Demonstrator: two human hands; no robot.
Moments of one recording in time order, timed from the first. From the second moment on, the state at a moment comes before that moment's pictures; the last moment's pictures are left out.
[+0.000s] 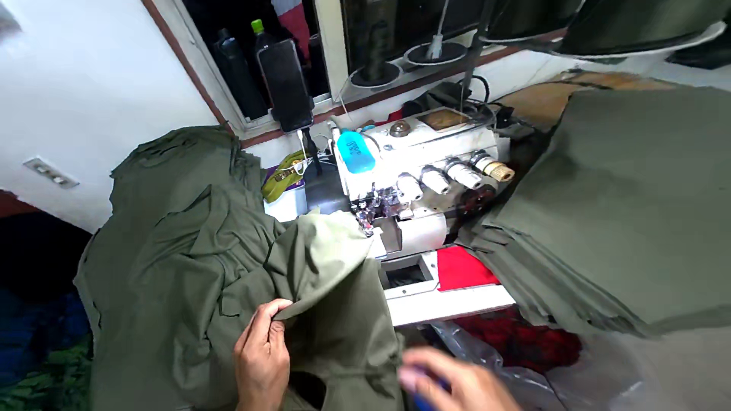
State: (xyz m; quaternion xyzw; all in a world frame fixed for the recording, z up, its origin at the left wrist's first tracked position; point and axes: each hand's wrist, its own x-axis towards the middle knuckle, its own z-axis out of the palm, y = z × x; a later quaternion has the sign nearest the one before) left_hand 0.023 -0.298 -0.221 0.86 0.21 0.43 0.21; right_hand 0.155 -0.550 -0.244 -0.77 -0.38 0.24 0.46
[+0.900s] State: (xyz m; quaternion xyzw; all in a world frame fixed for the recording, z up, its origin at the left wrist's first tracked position) left_hand 0.127 -0.378 -0.138 0.93 0.16 0.31 -0.11; right_hand 0.213 -0.454 -0.240 -0.69 -0.16 0.20 0.68
